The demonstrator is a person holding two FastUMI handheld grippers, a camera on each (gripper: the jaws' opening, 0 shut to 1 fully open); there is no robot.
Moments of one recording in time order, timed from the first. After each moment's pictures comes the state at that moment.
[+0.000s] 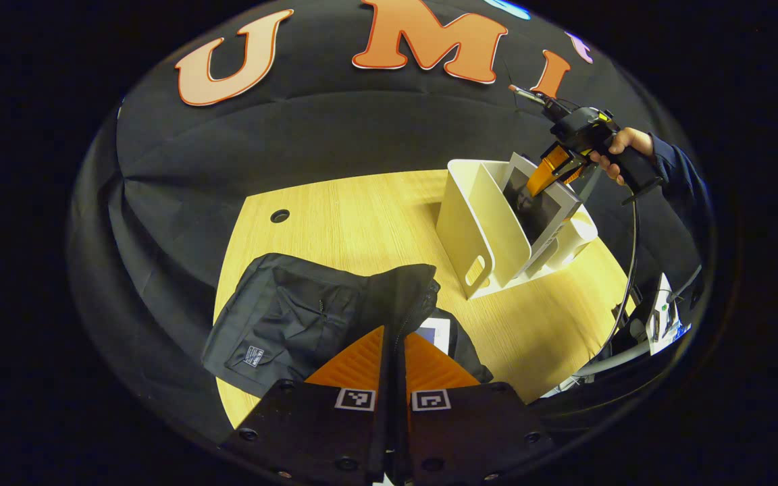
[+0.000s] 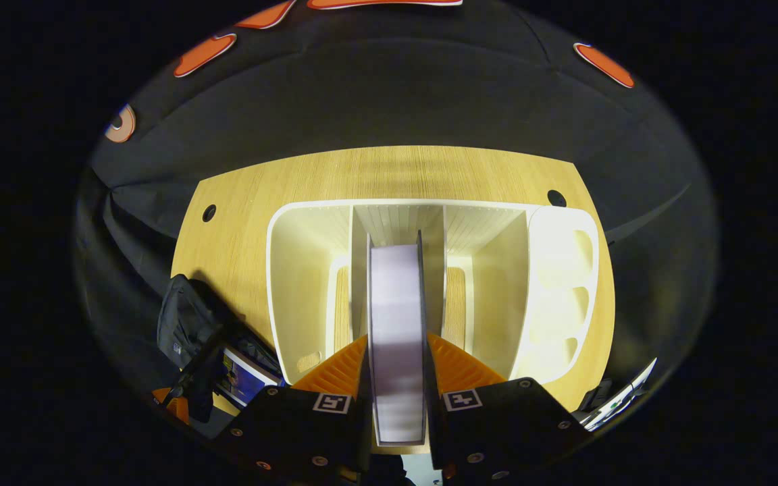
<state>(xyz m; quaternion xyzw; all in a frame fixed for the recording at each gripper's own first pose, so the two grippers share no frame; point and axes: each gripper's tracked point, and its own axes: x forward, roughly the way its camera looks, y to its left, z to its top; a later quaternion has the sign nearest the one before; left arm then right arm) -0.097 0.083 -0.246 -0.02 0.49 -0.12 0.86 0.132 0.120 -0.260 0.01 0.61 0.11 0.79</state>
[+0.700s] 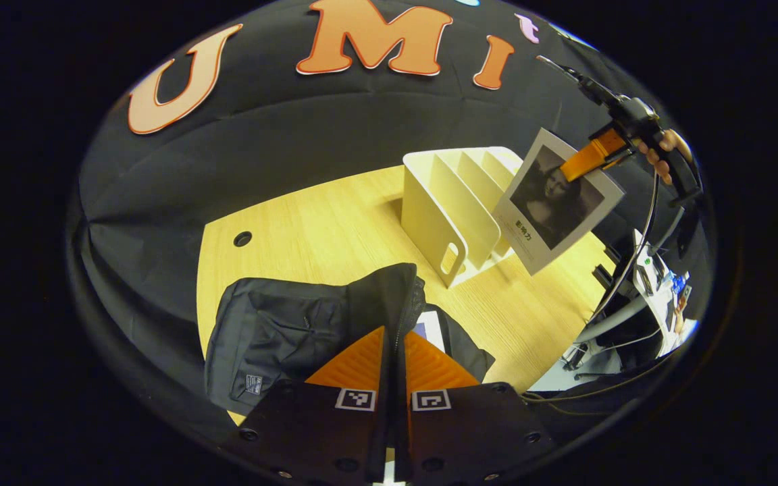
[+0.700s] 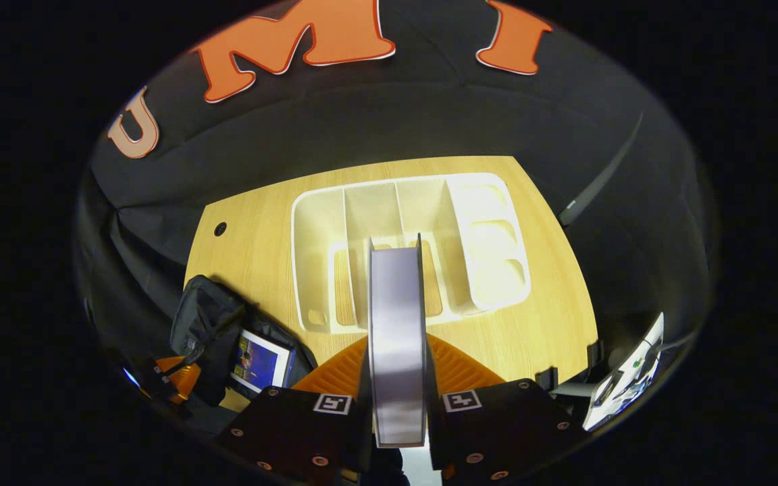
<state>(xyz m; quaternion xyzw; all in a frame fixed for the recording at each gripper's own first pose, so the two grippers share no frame) -0.093 0.080 -0.250 0.02 0.47 -0.24 0.85 0.002 0.082 -0.181 0.06 0.56 0.03 0.83</state>
